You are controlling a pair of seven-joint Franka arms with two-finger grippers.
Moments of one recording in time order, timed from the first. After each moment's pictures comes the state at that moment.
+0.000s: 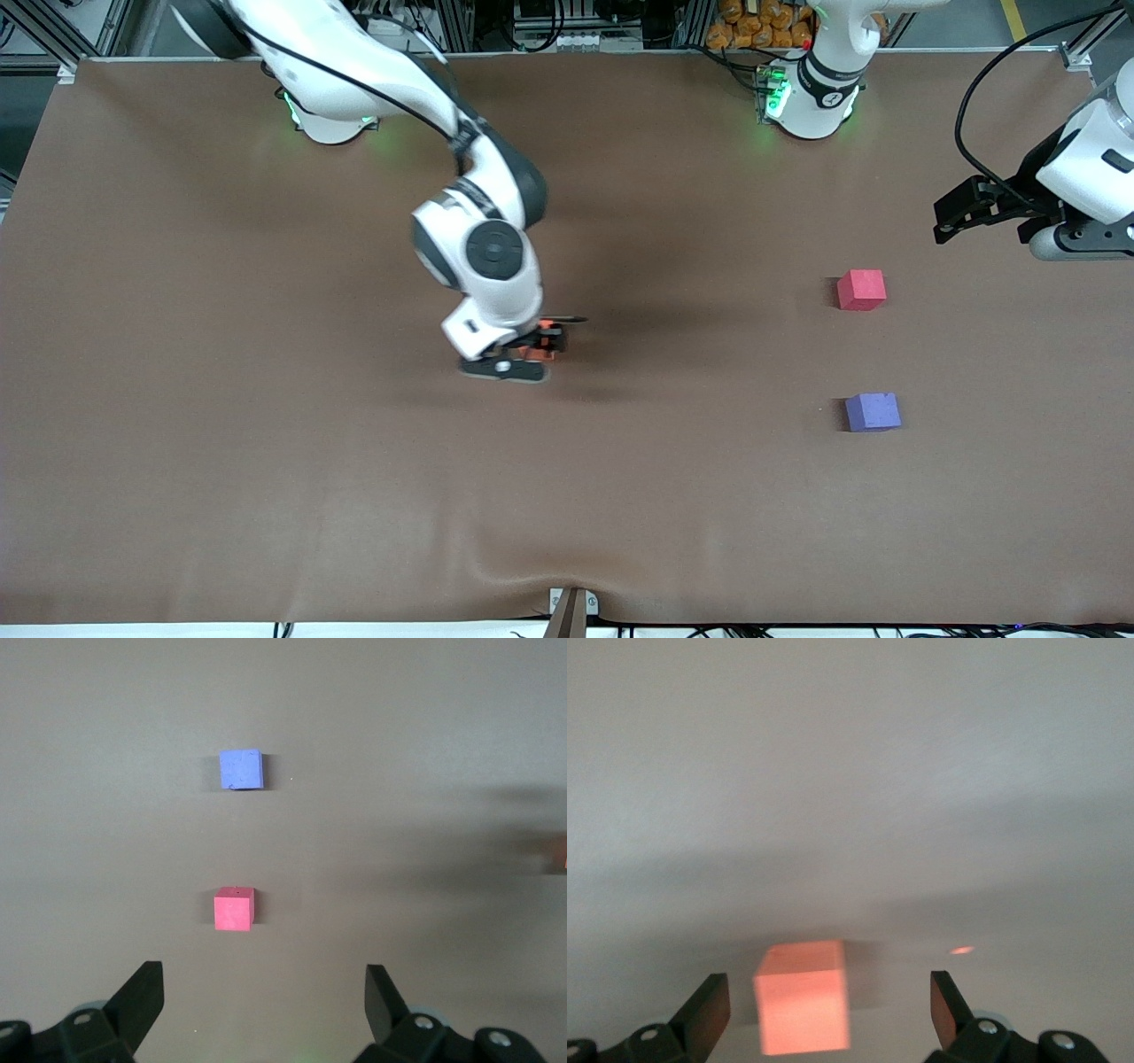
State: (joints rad) left arm -0.01 0.05 -0.13 -1.46 0.02 1.50 -0.13; right arm 0.50 0.65 0.13 -1.35 -0.14 1.99 0.79
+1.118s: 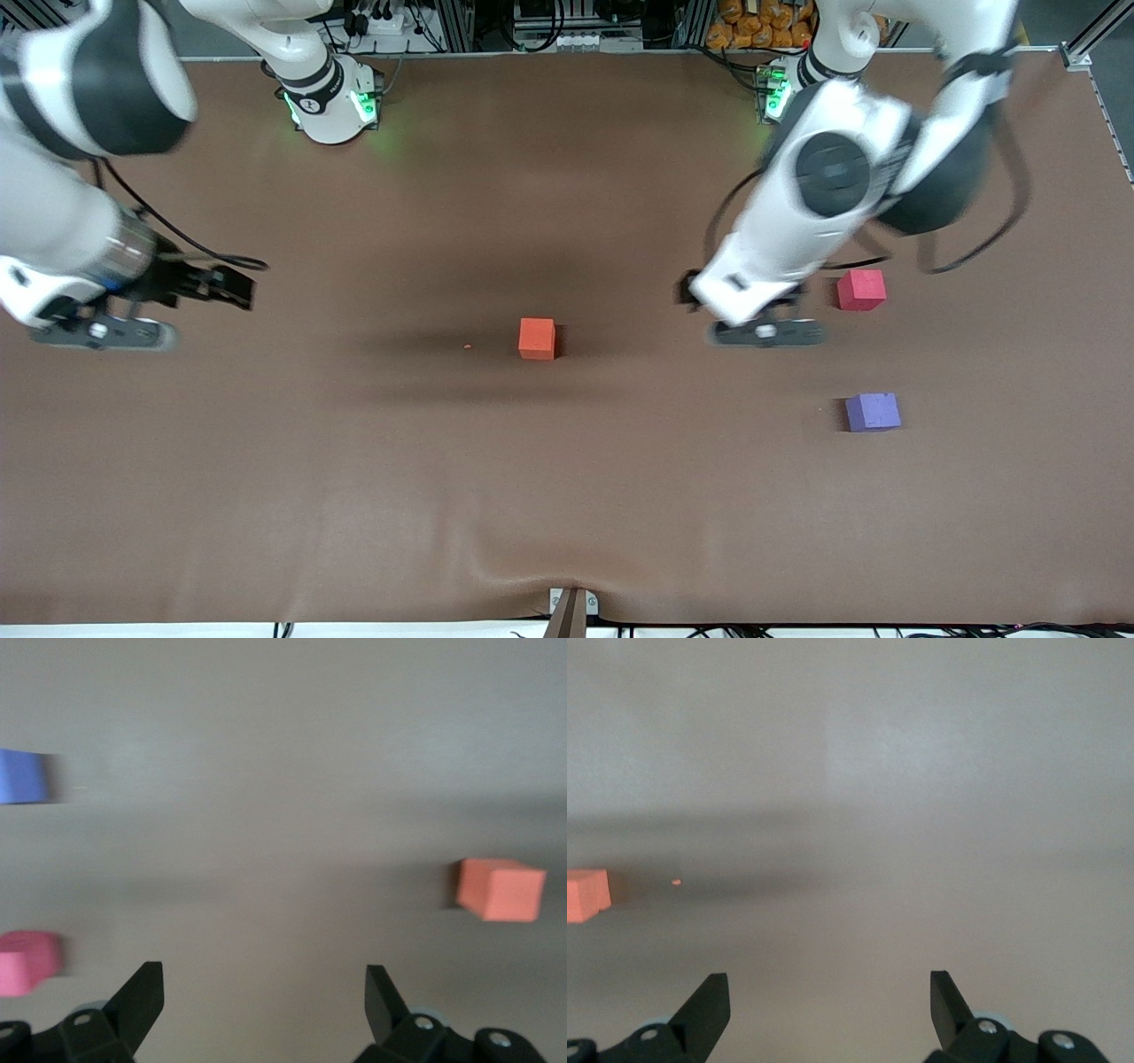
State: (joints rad) left arm -0.43 0.41 -0.14 -1.45 0.02 1.83 -0.56; right arm 0.06 0.18 0.05 -1.47 -0.02 1.56 0.14
